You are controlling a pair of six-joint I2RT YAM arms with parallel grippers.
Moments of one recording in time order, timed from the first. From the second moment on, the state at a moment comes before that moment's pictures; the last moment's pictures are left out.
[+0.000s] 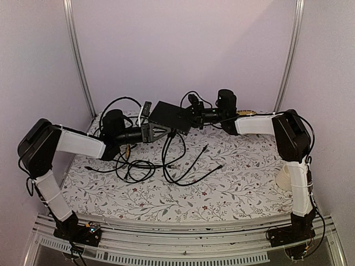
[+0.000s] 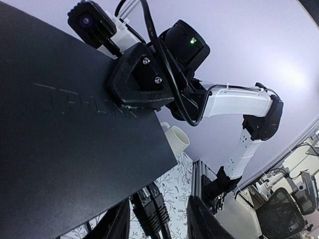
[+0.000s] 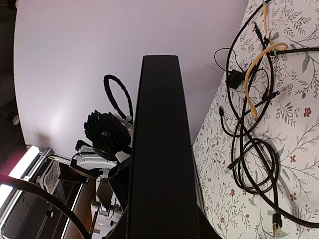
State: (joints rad) left arm -0.53 1.75 0.88 0.85 0.78 -0.70; right arm 0.55 2.23 1.64 0.61 -1.11 1.28
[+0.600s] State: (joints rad) left arm -0.58 1.78 0.88 0.91 0.64 -0.74; right arm 0.54 2.23 1.64 0.62 -1.08 1.30
